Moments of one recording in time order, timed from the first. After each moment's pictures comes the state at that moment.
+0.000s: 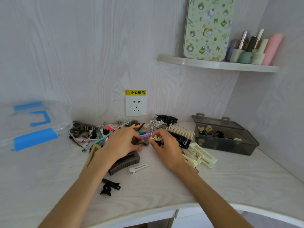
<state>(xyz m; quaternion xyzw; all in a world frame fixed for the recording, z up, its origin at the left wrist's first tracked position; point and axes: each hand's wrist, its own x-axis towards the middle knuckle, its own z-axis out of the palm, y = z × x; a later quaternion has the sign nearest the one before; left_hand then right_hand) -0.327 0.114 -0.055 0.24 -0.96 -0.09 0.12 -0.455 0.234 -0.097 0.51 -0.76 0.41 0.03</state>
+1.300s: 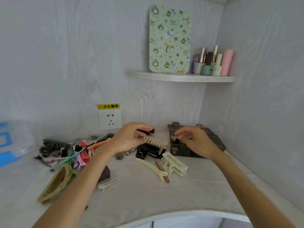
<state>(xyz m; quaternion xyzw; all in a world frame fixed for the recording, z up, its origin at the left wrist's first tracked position) -0.402 0.160 -0.009 0.12 -0.91 -0.37 0.15 -0.552 0.351 -0.013 0.45 -0.82 0.36 -0.02</state>
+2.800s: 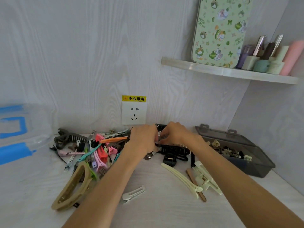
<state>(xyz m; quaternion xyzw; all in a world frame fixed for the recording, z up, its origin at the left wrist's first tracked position) -0.422 0.107 -0.042 0.27 -0.96 -0.06 0.10 -0.536 0.178 -0.027 0.50 -0.86 0.06 -0.08</state>
